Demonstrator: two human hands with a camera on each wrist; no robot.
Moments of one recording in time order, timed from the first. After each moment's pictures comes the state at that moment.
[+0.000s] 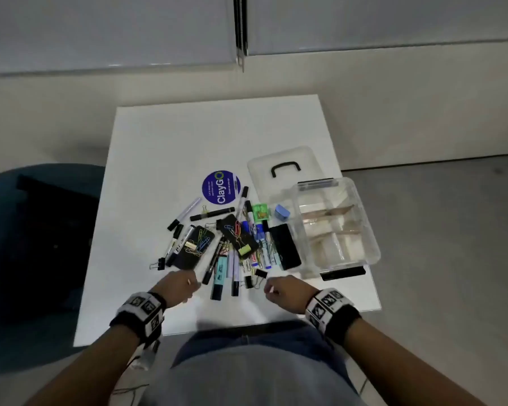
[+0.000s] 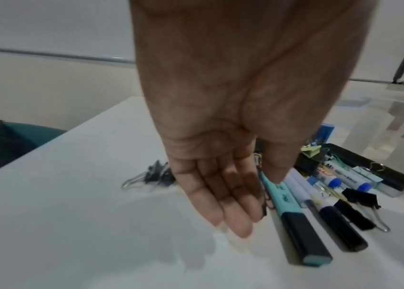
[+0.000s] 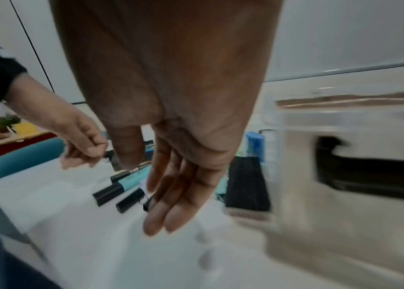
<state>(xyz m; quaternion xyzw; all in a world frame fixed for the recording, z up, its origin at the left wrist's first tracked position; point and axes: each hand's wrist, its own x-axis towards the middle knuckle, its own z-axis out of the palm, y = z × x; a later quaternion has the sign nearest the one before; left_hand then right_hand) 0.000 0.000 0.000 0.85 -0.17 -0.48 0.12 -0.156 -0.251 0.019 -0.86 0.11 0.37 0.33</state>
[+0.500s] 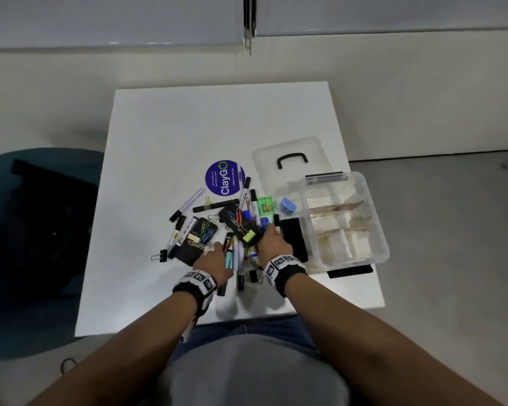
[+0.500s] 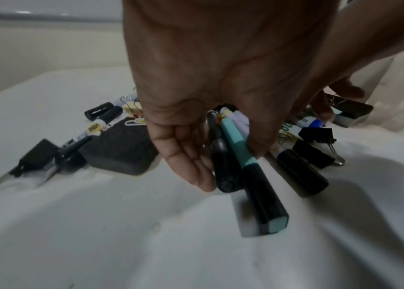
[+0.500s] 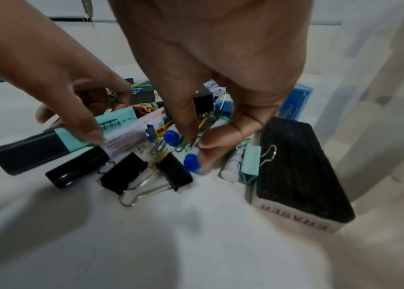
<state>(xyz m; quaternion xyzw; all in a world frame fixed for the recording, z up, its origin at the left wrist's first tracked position) -0.011 -0.077 -0.044 0.90 -0.20 -0.38 0.03 -0.070 -0.233 -0.032 -0.88 0.34 0.21 0.26</state>
